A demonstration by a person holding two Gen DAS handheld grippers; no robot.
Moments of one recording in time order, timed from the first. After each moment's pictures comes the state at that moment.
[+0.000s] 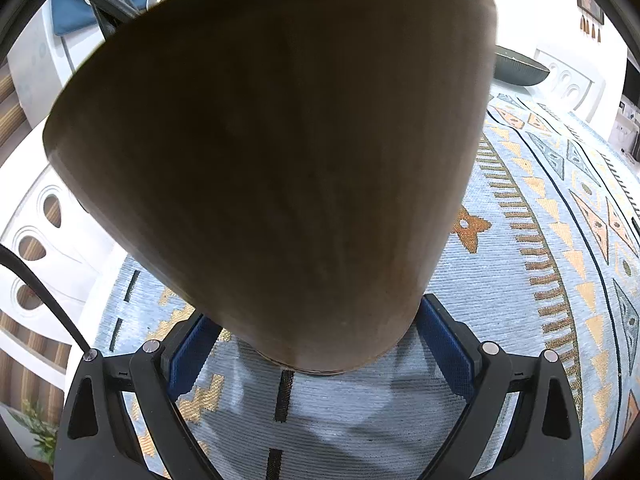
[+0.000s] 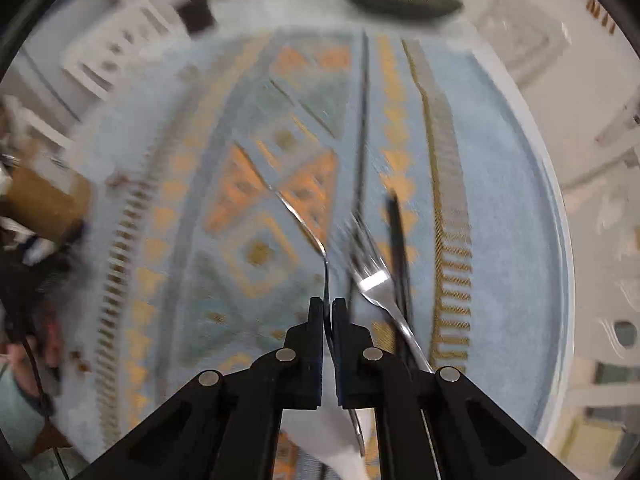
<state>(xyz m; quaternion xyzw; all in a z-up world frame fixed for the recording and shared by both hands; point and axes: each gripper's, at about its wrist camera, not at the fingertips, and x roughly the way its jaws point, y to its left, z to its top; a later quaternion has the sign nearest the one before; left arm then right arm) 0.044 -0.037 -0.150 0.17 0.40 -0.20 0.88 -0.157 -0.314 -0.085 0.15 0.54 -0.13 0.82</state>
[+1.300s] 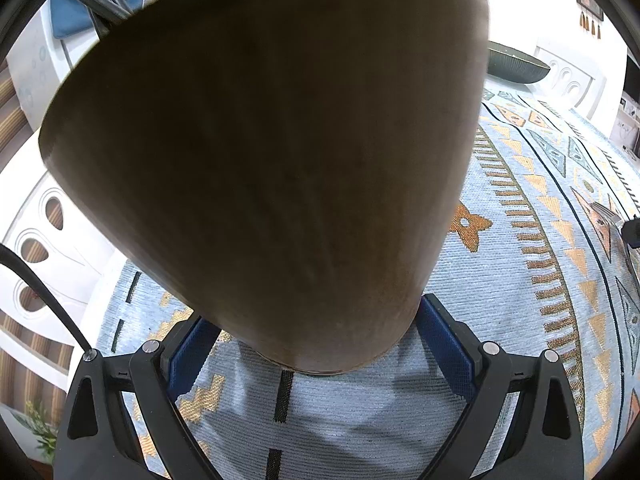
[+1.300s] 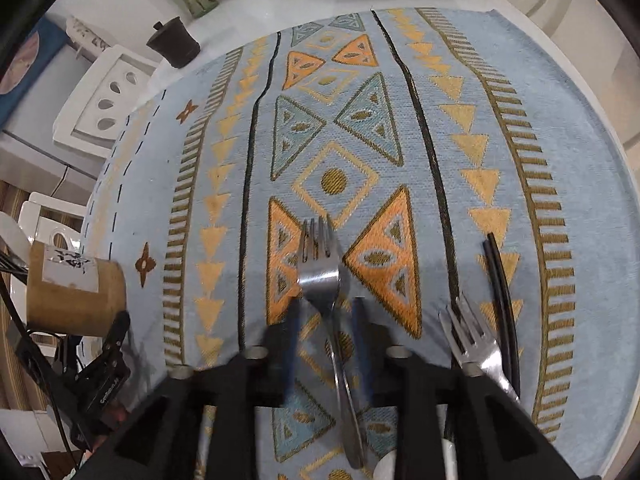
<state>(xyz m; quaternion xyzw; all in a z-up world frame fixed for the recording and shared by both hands) 0.046 -0.040 -0.154 0.17 0.40 -0.19 0.88 -0.073 -0.327 -0.132 0.29 0.54 -0.11 0.78</state>
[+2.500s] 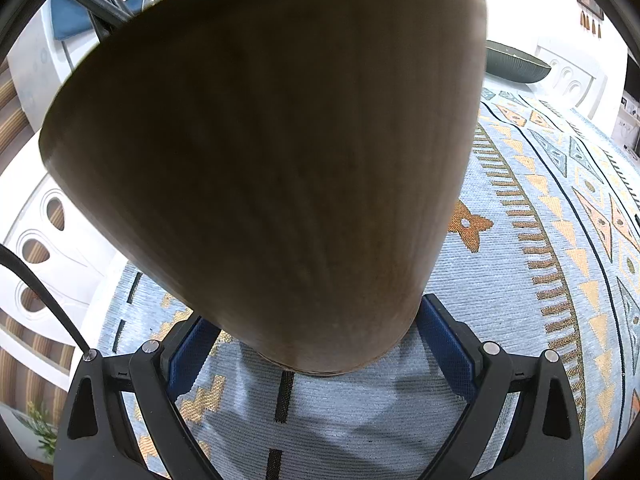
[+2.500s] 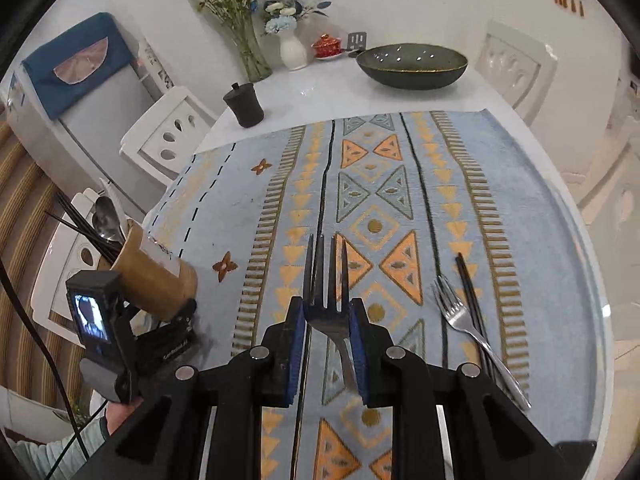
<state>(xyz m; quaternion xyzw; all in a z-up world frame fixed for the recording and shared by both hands) 0.045 -0.039 -0.155 0.18 0.39 -0.19 0.88 -0.159 -0.261 -0.030 0.24 0.42 -0.12 0.87</state>
